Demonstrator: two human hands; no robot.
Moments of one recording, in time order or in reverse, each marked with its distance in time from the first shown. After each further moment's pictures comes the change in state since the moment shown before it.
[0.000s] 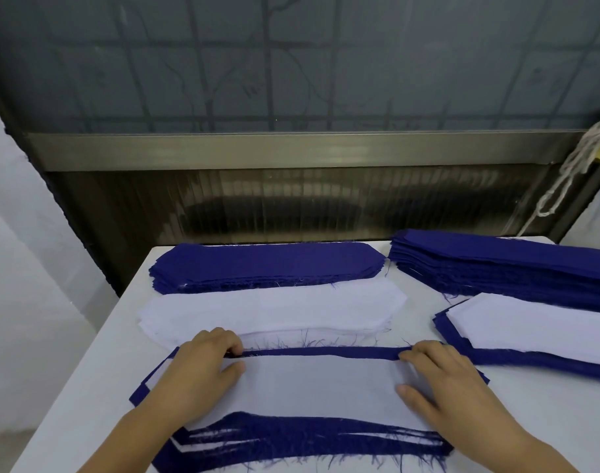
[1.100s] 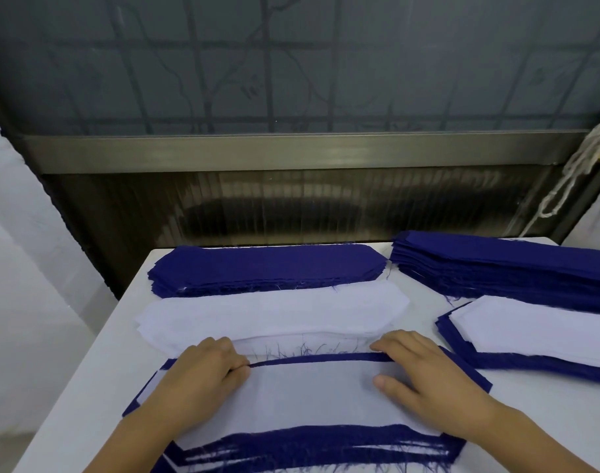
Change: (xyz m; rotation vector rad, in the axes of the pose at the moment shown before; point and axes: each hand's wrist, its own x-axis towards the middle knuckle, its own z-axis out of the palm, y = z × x) left_hand 0.006 -0.004 0.001 0.152 -0.066 0.096; right_hand 0.040 -0.003 0.004 0.124 -0.127 -0.162
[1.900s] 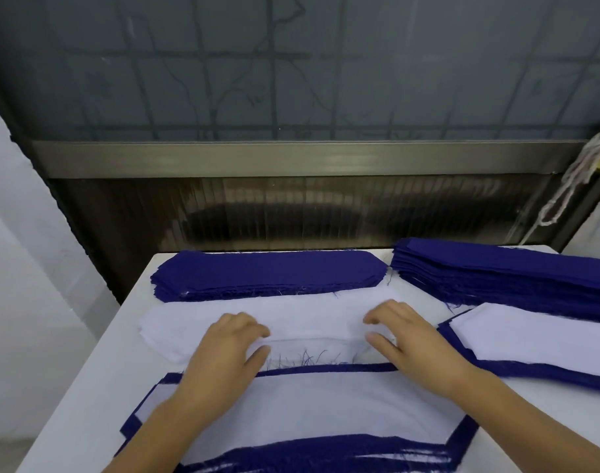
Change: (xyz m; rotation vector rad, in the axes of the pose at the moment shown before) left_hand 0.020 0.023 0.004 -0.103 0.358 0.046; right_hand 0.043 0.000 -0.019 0.060 0.116 -0.002
